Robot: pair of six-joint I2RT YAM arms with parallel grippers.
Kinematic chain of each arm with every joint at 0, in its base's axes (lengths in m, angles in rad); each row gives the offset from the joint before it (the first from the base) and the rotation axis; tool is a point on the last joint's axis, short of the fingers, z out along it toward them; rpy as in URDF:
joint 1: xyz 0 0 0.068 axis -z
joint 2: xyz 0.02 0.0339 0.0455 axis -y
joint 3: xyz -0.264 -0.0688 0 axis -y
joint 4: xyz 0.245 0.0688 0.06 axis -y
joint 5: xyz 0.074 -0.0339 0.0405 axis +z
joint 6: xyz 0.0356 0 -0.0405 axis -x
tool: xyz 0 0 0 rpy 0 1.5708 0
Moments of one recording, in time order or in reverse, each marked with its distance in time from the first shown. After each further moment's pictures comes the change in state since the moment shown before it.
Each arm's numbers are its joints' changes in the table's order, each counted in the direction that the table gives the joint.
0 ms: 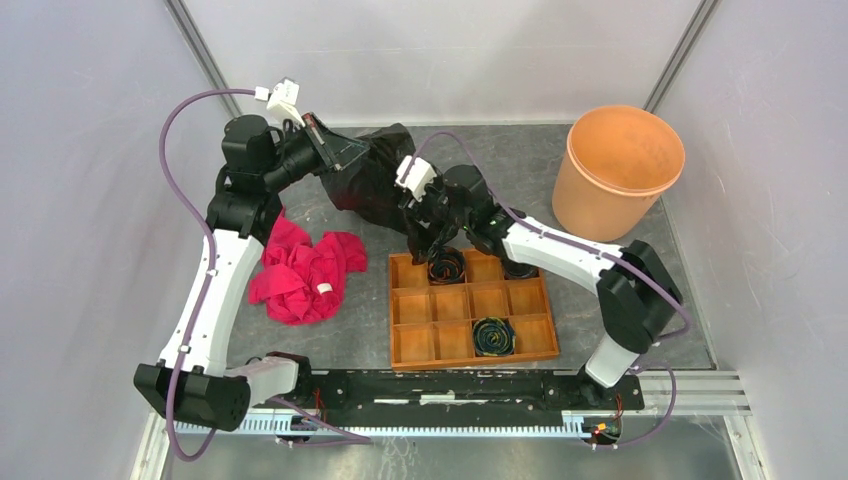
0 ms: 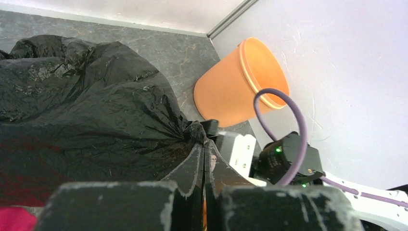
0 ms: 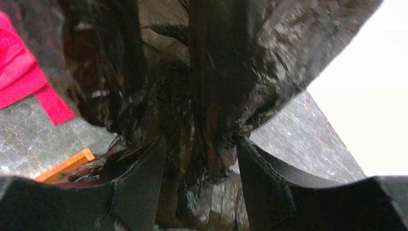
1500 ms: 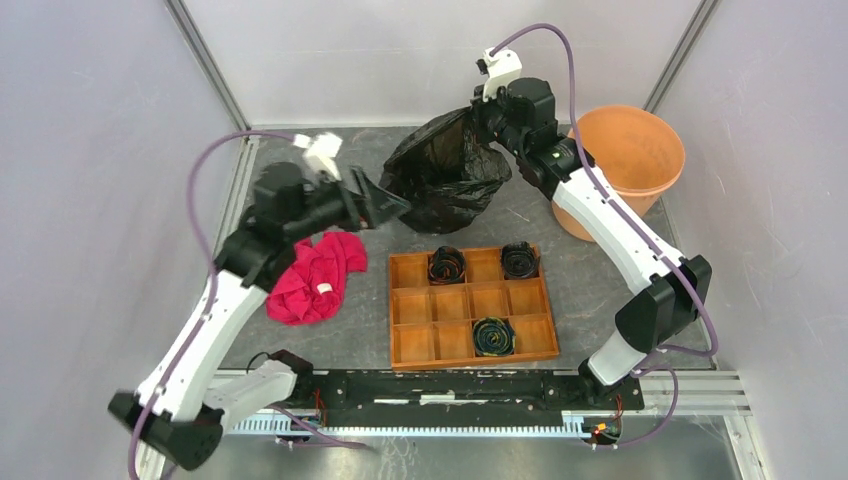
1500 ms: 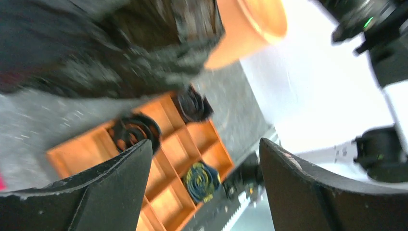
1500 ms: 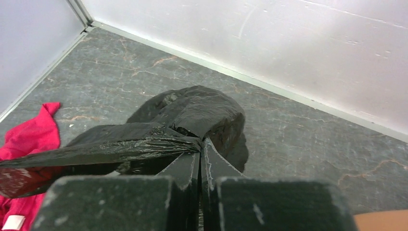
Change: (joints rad) left arm 0.200 0.217 -0.156 -0.154 0.141 -0.003; right arm 0.267 0.024 0.497 -0.433 -0.095 -0.450
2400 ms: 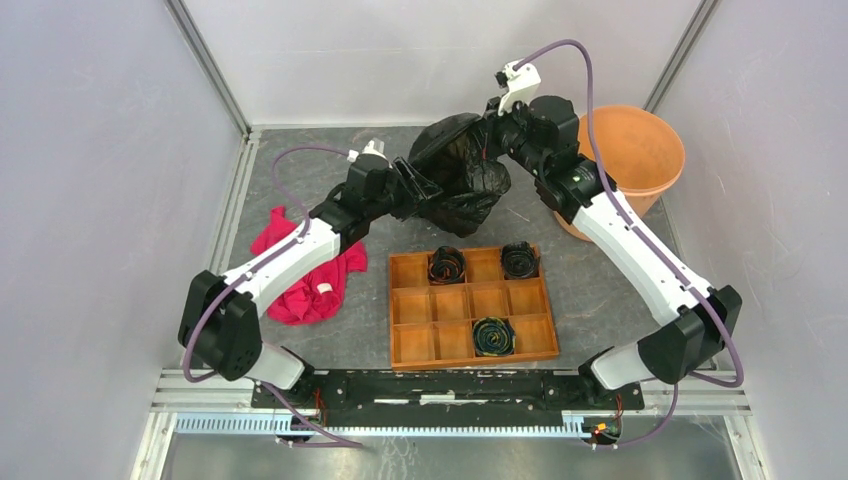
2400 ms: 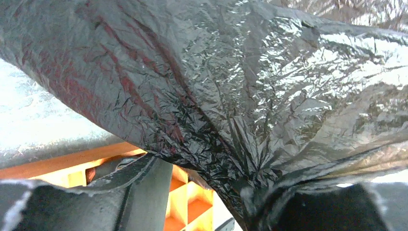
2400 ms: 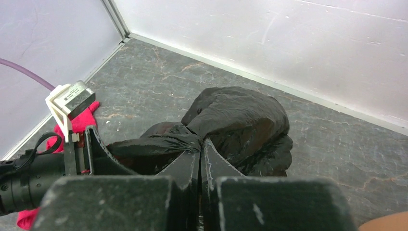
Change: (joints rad) left arm 0.197 -0.496 -0.082 0.351 0.312 0.407; right arm -0.003 0.169 -0.174 0.082 0.087 -0.069
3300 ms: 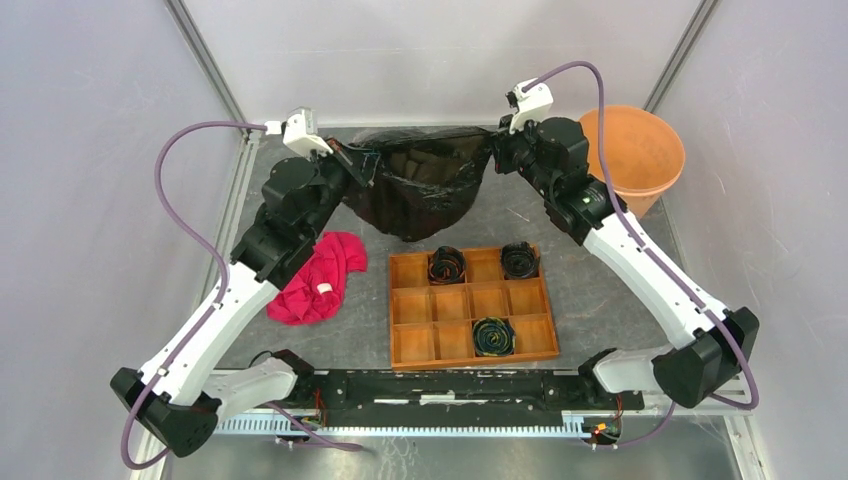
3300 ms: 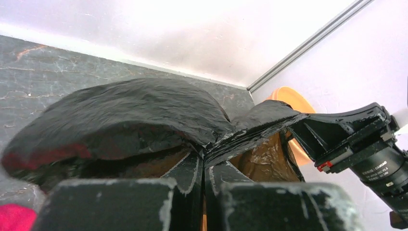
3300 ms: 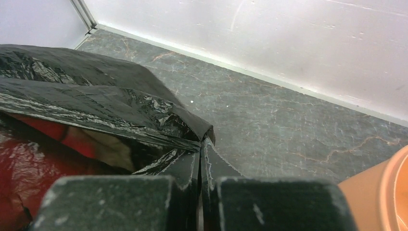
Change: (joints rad) left arm 0.001 0.407 0.076 -0.051 0.314 -0.413; right arm -0.007 0.135 -0.164 0.015 -0.126 0.057
